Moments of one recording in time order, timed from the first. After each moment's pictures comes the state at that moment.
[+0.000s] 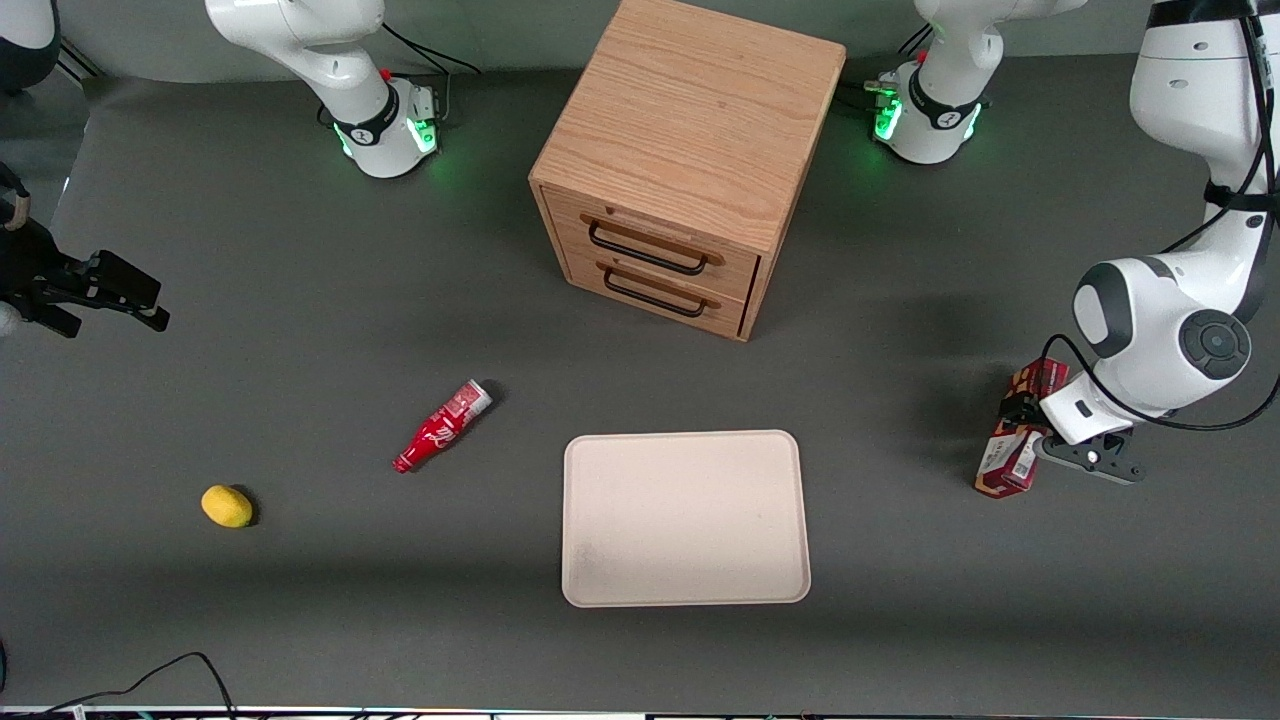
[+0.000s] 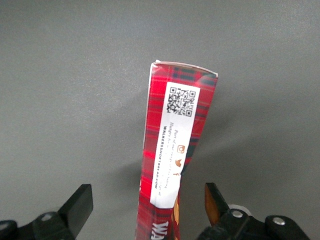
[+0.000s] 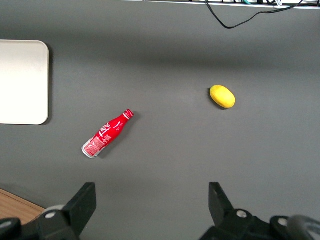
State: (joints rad) arm 0.06 0.43 0.03 -2.01 -0.03 2.48 0.46
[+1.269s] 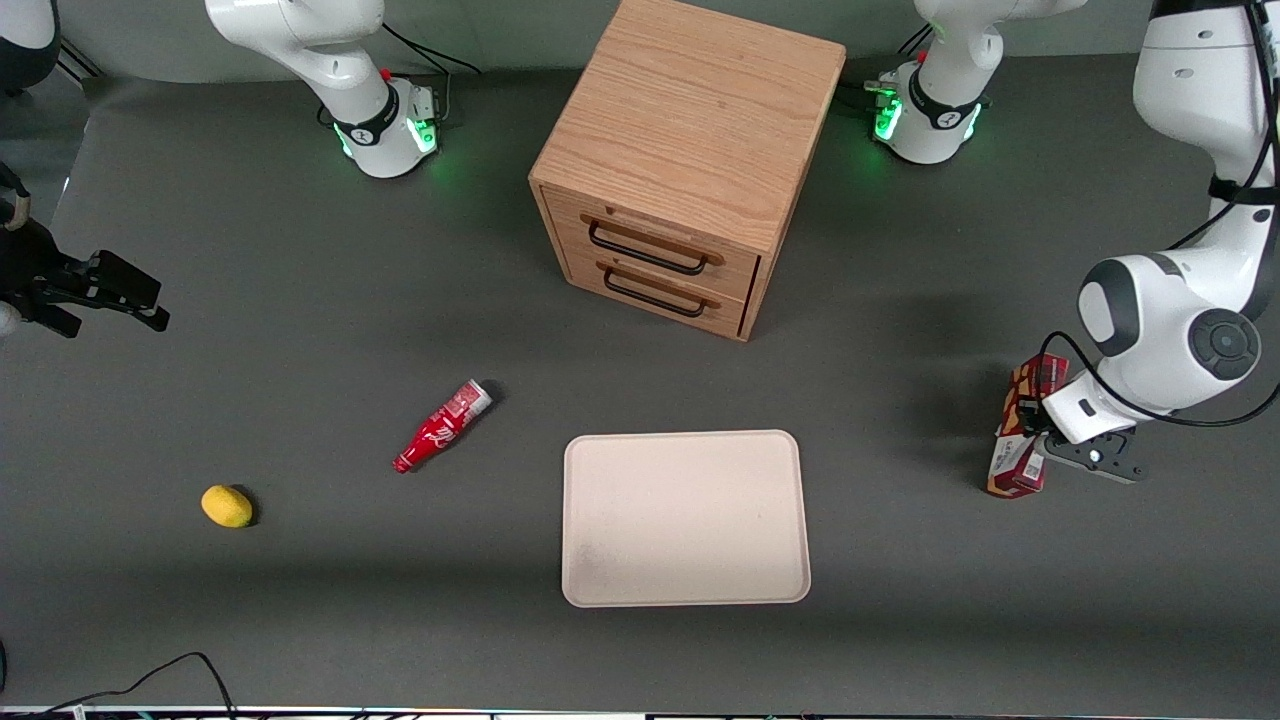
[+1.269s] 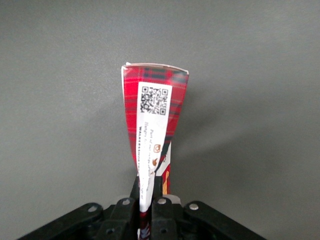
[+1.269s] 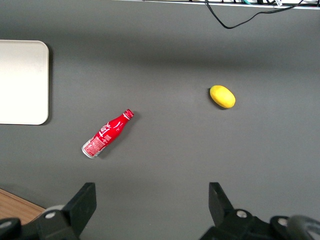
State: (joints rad) arm 0.06 0.39 0.03 -1.97 -0.04 2.35 0.46
